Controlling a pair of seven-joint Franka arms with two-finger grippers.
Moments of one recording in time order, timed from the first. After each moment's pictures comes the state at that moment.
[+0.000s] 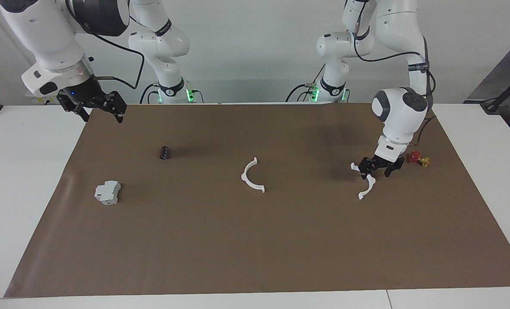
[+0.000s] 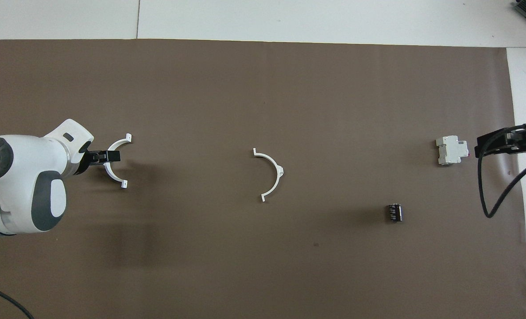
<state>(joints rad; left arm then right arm) 0.01 0.13 -0.03 -2.26 -0.02 2.56 -0.04 0.02 0.00 -0.06 -1.61 -0.05 1.55 0.00</state>
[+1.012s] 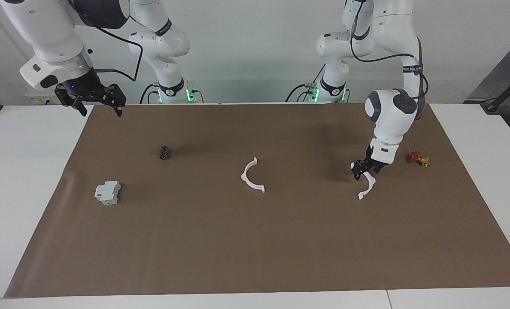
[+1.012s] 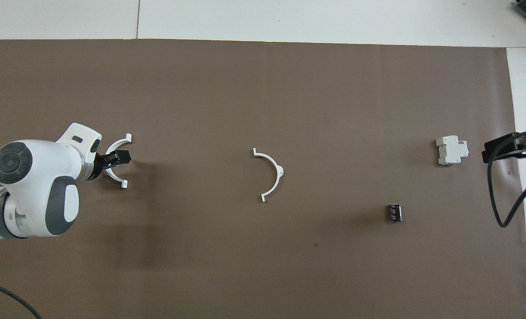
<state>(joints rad) -0.02 0.13 -0.04 -2.30 -0.02 2.56 -0.33 0.03 0.00 -0.06 -1.57 -0.06 1.48 -0.05</state>
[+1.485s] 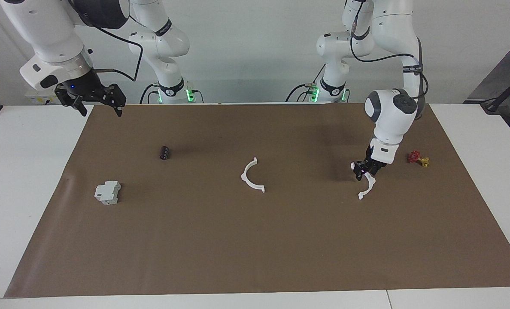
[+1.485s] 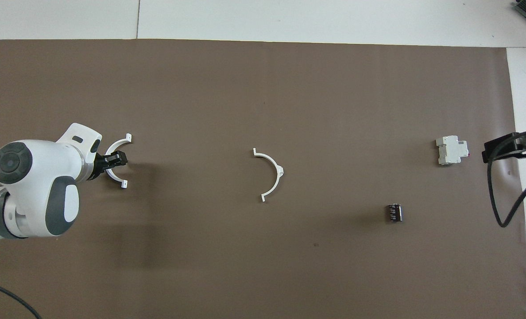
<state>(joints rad) -0.02 0.13 -0.04 -2.30 -0.02 2.56 -0.31 0.03 0.00 -0.06 -1.57 -0.06 1.48 -0.05</state>
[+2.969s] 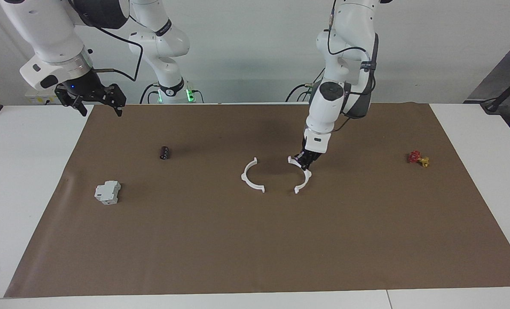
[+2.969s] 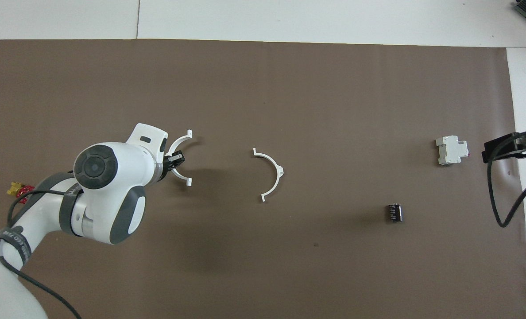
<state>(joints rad) -0.48 0.12 -0.05 -2.23 -0.02 2.50 -0.99 0.03 0.00 -0.06 -1.57 -0.06 1.48 -0.05</state>
